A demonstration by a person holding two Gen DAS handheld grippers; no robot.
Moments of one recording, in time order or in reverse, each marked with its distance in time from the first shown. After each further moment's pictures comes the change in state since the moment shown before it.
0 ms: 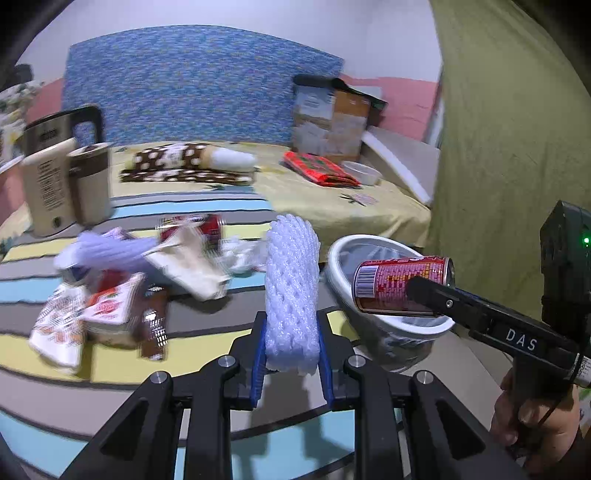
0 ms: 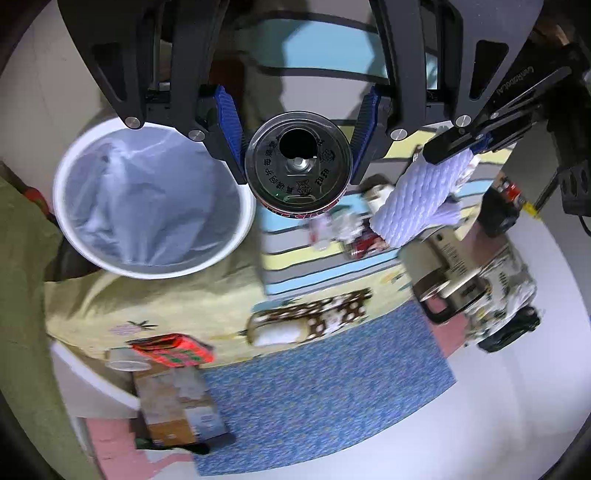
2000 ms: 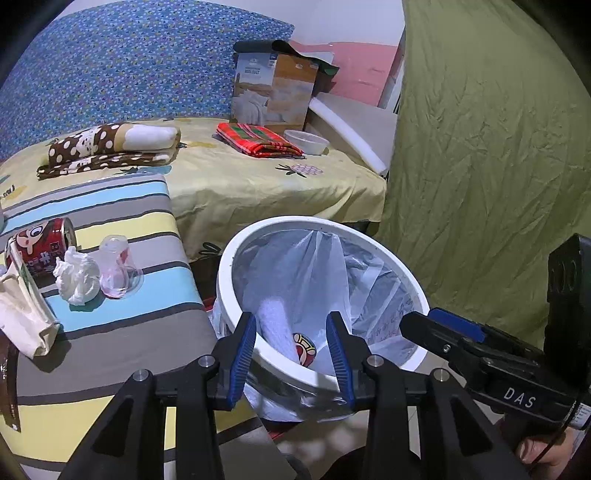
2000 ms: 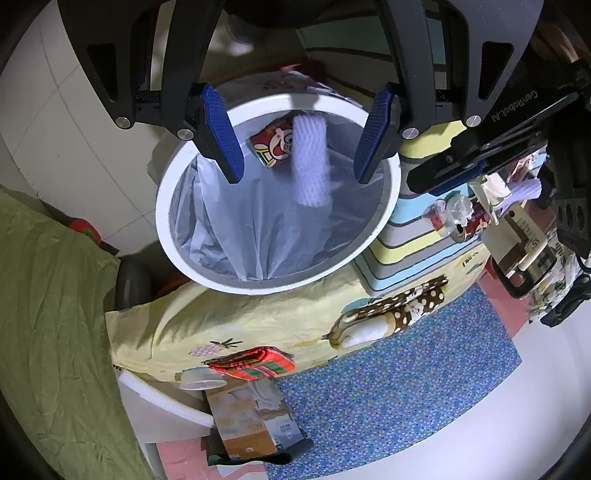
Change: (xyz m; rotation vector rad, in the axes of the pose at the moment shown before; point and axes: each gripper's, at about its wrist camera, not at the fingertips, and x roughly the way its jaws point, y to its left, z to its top) left arm 0.116 -0.077 0.020 0.056 0.104 -0.177; right arm -0.005 -0.094 0.001 0.117 0.012 -0.184
